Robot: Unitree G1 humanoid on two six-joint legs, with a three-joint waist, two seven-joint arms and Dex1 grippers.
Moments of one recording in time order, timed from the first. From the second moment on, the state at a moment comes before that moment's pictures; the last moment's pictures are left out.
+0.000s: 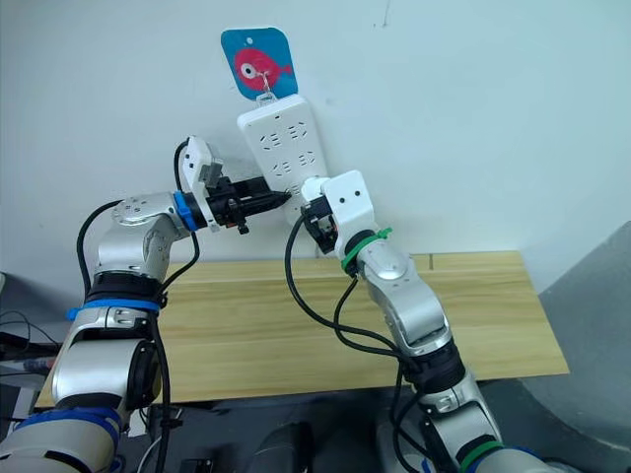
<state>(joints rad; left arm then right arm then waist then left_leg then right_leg) -0.91 0.53 0.08 0.67 -0.27 0.15 -1.17 -0.64 0.04 0.25 -0.16 0.06 0.66 0.15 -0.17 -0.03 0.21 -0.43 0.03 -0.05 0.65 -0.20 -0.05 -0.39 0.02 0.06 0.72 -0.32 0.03</state>
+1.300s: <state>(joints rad) -0.92 0.56 0.07 0.75 -0.22 0.04 -1.13 -0.55 -0.12 0.28 -0.38 0.10 0.82 0.32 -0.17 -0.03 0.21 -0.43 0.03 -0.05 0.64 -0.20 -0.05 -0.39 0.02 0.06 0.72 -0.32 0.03</state>
